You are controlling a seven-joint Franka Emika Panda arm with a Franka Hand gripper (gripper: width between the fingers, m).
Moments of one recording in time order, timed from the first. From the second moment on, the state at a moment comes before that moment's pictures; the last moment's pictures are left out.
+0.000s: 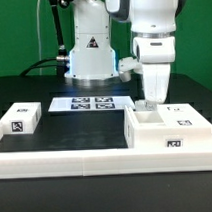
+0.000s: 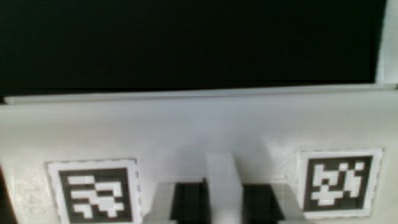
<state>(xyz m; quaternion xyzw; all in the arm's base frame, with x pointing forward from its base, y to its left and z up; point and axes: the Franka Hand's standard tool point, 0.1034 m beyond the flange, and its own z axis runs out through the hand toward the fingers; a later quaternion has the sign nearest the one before) 0.410 0.097 0.028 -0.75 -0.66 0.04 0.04</state>
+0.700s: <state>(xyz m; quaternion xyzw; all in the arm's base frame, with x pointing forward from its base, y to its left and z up) 0.425 0.079 0.055 -0.75 -0.66 0.05 0.02</state>
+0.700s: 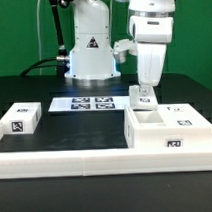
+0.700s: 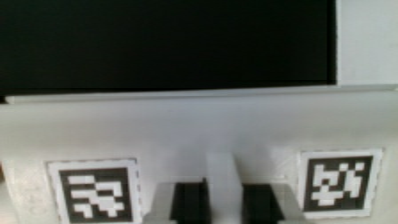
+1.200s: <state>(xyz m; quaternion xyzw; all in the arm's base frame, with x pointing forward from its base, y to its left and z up) 0.429 0.072 0.058 -0.76 -0.65 0.06 0.03</state>
